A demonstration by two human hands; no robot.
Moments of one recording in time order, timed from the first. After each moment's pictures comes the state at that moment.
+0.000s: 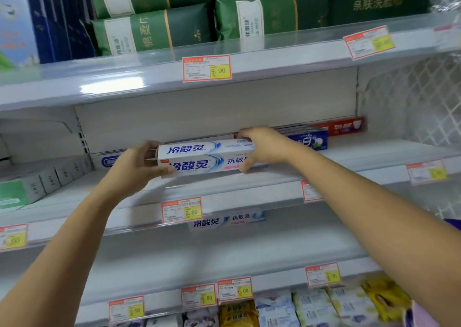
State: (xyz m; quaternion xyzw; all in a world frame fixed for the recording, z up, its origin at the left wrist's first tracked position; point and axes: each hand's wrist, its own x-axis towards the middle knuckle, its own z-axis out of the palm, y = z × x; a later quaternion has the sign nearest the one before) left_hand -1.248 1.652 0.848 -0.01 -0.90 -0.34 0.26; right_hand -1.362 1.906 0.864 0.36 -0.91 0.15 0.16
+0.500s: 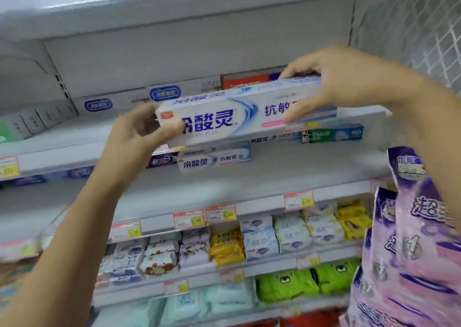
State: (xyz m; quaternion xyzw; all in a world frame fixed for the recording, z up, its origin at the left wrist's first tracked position) left_hand -1.160 1.745 0.799 -0.13 -0.80 -0.50 0.29; right_hand -1.243 2.026 0.857 0.34 -0.90 0.25 0.11
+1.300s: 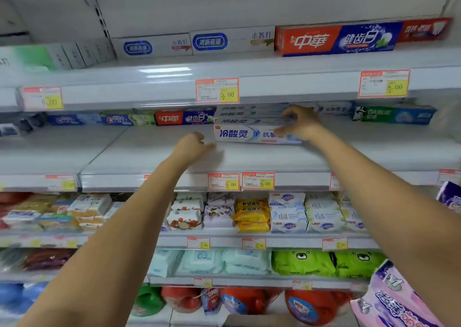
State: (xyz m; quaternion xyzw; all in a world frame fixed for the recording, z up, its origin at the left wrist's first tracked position) left_hand -1.266 1.649 0.655 0.19 -0.93 -0.31 0.10; right_hand -1.389 1.891 0.683 0.18 -0.92 0.36 0.01
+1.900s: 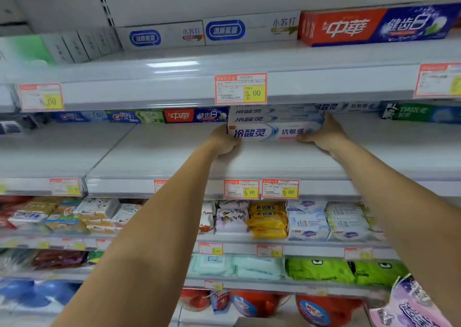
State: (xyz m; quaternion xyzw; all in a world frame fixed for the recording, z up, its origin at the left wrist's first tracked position) left_hand -1.320 1.651 0.653 0.14 -0.93 -0.34 0.04; right_hand -1.422 1.882 0.637 0.06 -0.86 0.51 -0.01
